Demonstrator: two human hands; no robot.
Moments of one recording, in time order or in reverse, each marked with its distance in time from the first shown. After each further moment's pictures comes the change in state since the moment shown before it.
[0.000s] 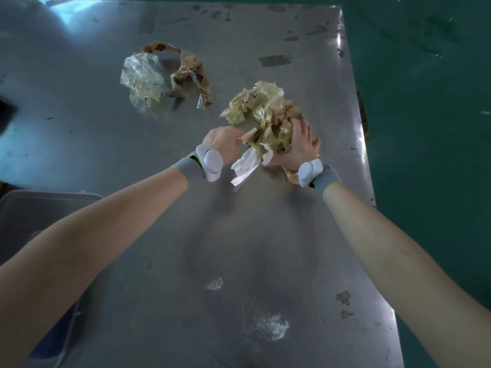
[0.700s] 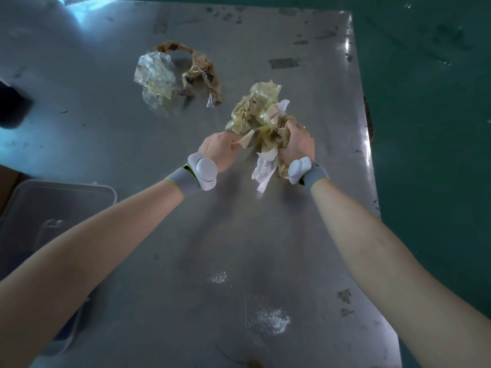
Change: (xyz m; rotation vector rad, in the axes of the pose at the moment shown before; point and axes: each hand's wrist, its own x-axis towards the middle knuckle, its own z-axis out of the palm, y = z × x) left_hand -0.036 -0.013 -0.007 -0.099 0.064 -0.036; right_hand -0.001 -0.029 0.007 -0.013 0.218 -0.116
